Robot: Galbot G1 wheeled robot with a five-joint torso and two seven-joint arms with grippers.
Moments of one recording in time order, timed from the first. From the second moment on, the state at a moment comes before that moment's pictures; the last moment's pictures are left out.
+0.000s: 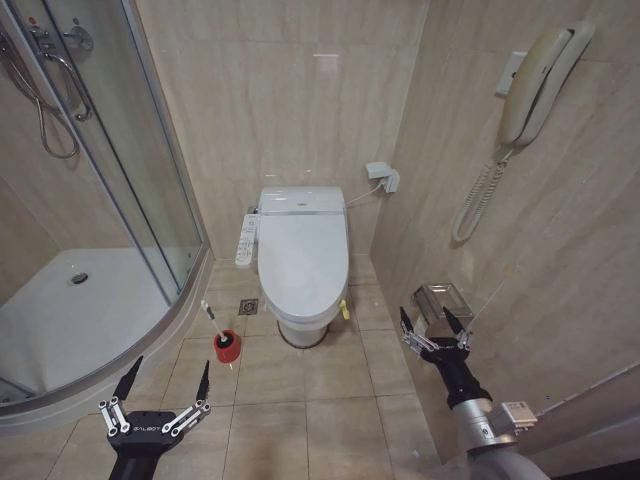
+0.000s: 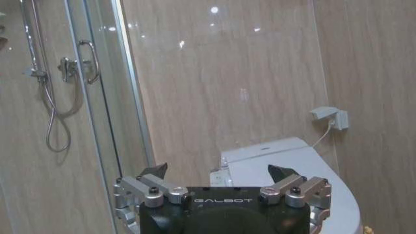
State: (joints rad) left arm 2.13 -1.39 -0.63 -2.50 0.04 -0.27 -0.13; right arm -1.61 1.43 0.65 2.24 0.32 0.01 -0.06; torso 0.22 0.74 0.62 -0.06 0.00
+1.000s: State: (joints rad) left arm 2.13 -1.39 -0.63 -2.50 0.04 -0.27 -0.13; right arm -1.57 1.46 0.63 2.19 0.32 0.03 -0.06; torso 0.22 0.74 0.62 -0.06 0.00
